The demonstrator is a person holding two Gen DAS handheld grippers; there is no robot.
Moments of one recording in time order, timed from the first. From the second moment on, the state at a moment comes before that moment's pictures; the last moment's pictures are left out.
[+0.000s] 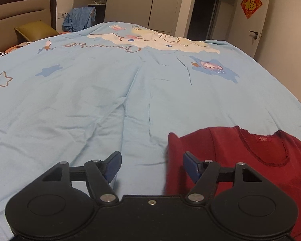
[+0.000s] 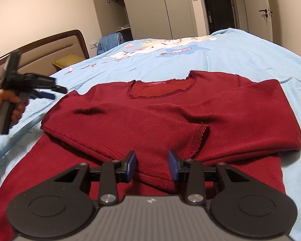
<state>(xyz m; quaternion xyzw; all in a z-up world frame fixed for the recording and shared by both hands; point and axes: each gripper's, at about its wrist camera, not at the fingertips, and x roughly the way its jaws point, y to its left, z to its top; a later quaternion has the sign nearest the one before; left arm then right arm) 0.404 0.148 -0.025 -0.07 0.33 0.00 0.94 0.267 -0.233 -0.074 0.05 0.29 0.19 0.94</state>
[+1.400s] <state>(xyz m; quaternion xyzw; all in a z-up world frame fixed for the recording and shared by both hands) 0.320 0.086 -0.065 0.06 0.32 0.02 0.95 0.263 -0.224 -0.072 0.03 0.30 0.19 0.93</state>
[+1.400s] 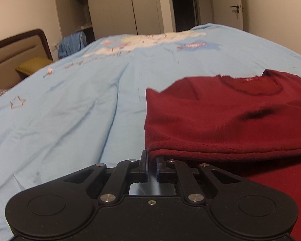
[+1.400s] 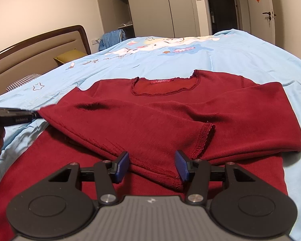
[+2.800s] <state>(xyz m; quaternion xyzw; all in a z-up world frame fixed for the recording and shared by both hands) 0.086 0.013 -0.040 0.02 0.31 -0.03 0.95 0.011 -0.247 -0.067 -0.30 0.26 0.26 0.88</state>
